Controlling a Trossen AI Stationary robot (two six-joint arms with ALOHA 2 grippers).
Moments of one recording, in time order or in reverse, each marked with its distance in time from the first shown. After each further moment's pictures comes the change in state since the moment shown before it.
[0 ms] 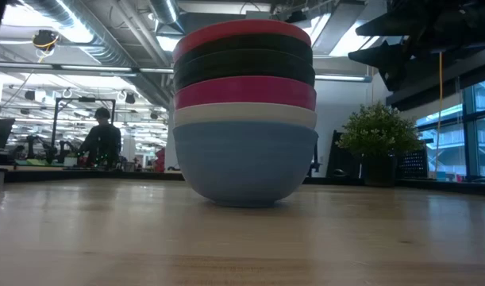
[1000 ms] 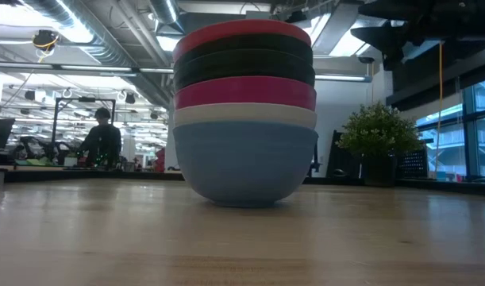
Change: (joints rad) left arm -0.156 -0.630 -0.749 0.506 -0.283 -0.044; right arm -0.134 -0.143 0.001 0.045 -0.078 -0.182
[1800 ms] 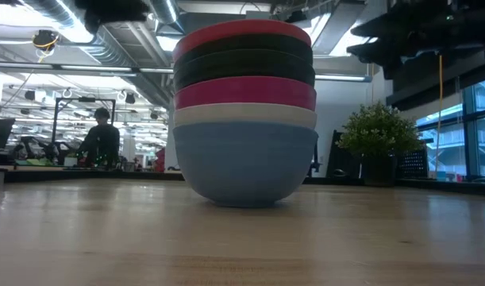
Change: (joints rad) left arm 0.013 -0.515 -0.886 0.571 0.021 -0.063; right arm -0.107 0.006 0.000 -0.050 0.003 -0.024
